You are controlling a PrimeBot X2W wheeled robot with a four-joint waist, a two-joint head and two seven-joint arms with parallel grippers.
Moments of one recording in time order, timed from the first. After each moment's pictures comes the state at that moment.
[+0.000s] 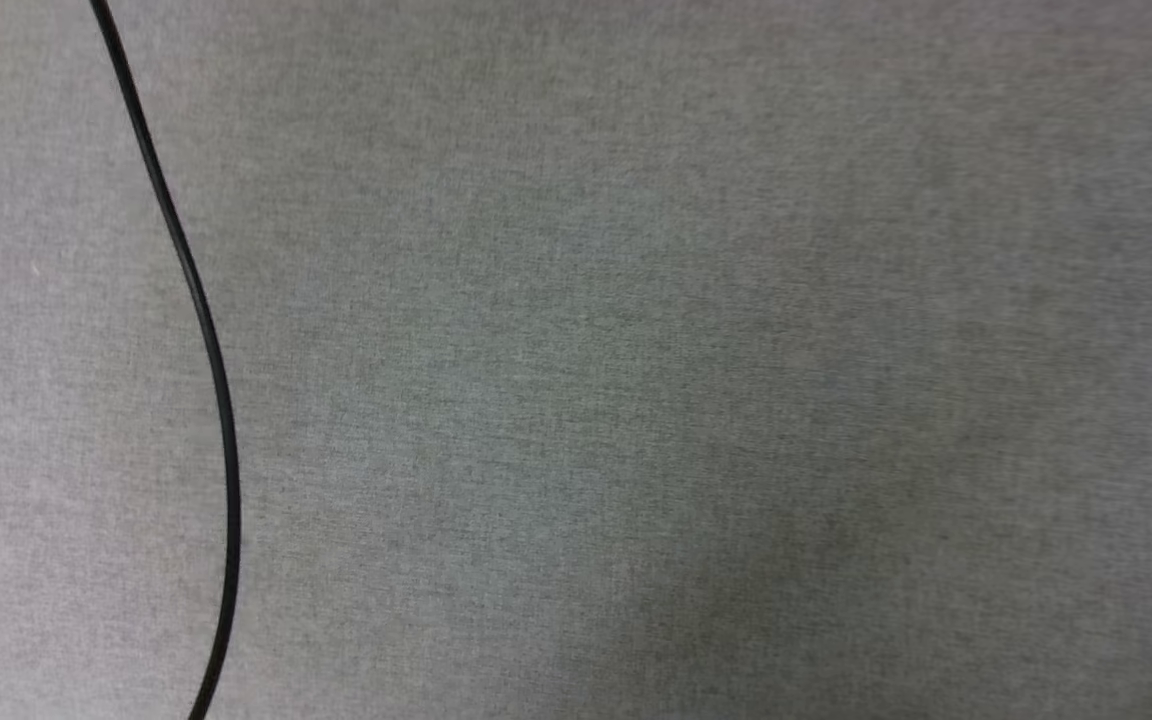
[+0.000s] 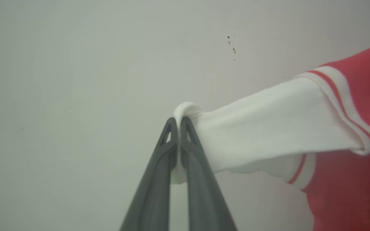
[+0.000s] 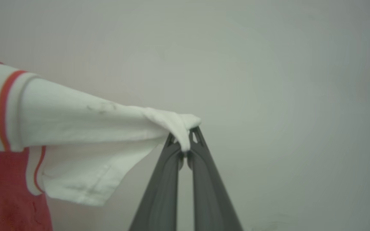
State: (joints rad) left arm -1.54 0.38 -0.18 0.23 -0.08 -0.05 0.13; right arm -1.62 -0.72 0.13 0.57 0.35 0.13 0.13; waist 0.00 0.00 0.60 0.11
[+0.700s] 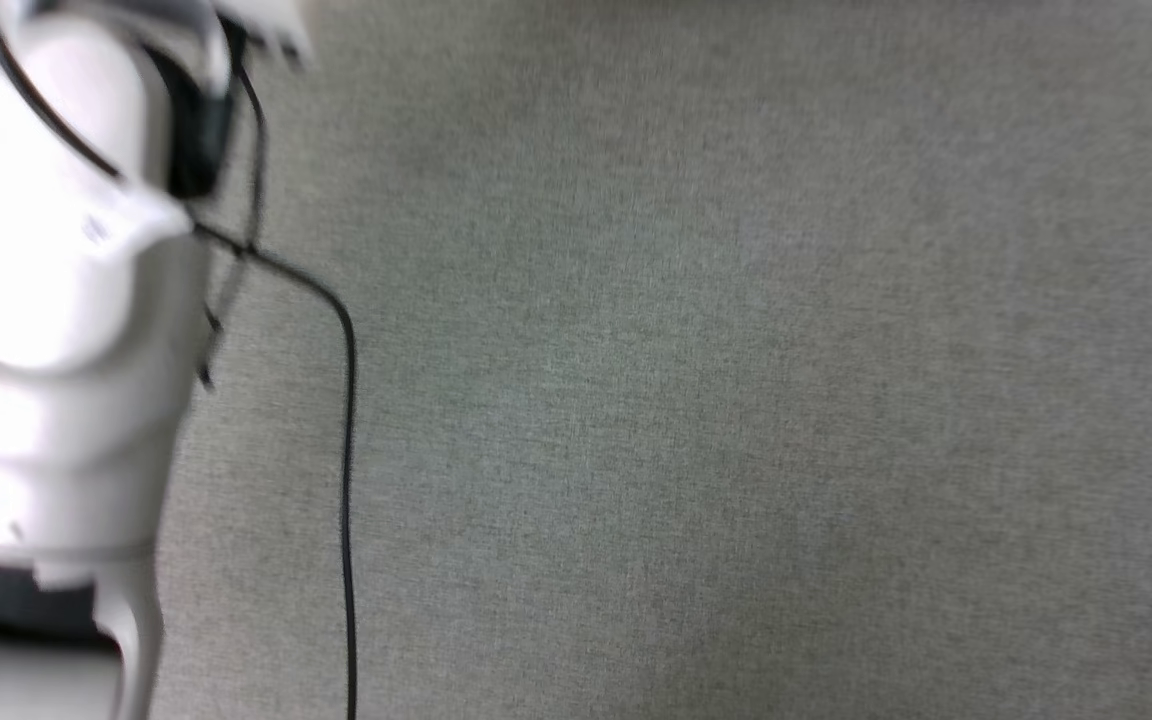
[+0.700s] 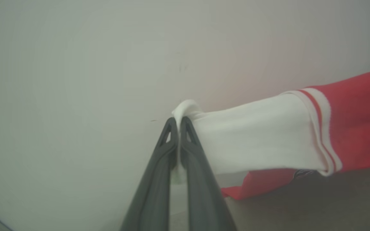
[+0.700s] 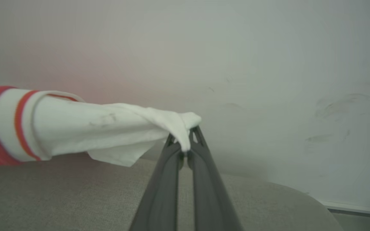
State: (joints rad) left arm -1.11 0.28 -0.26 0.38 -0.13 -0.01 -0.10; right arm -1.22 -0.73 0.34 0.77 0.58 0.13 0.00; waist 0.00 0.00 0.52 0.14
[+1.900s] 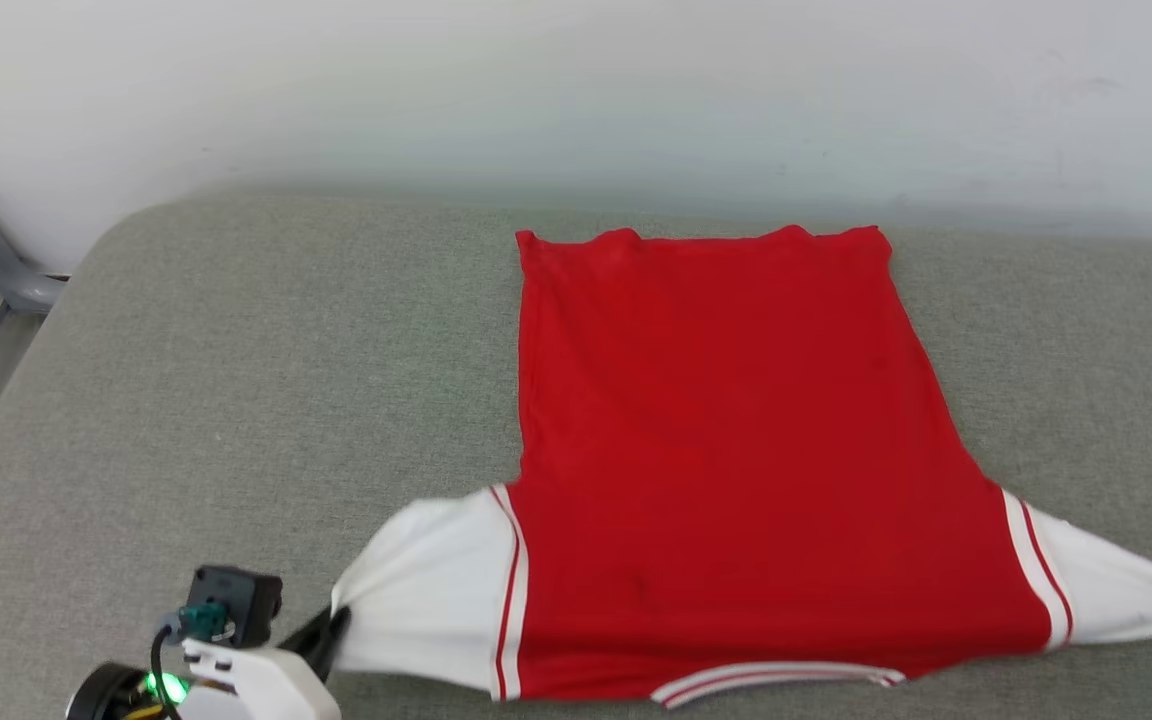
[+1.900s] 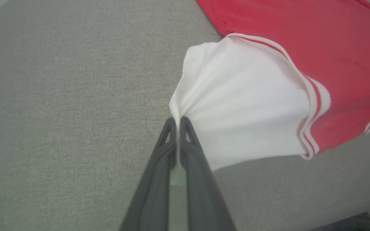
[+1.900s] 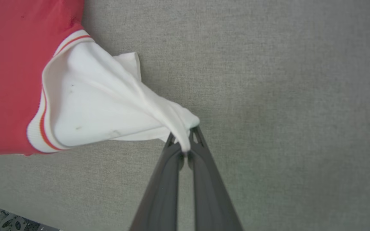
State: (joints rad) left arm 0.05 0.43 -0.25 -0.06 -0.44 0.02 0.36; right arm -0.27 -0.85 0.46 0.58 1.11 0.13 0.42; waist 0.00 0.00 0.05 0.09
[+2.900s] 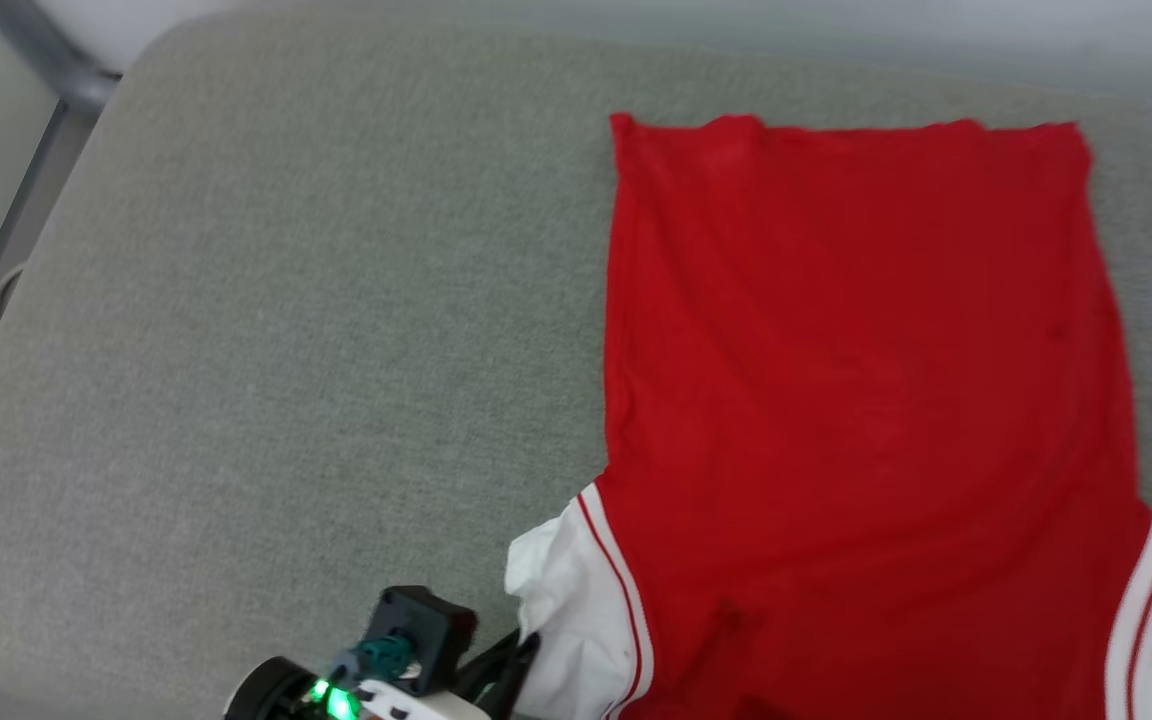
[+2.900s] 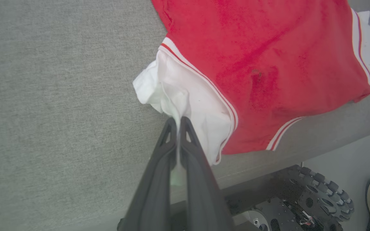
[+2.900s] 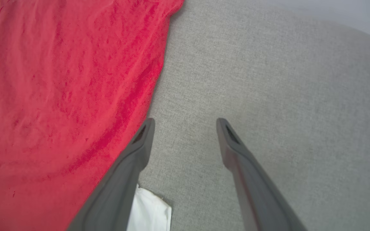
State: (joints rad) left arm 0.11 0.37 -0.47 -0.50 -0.38 0.10 0.62; right arm -0.40 -0.94 0.11 0.15 0.95 0.13 0.74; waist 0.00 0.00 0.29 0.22
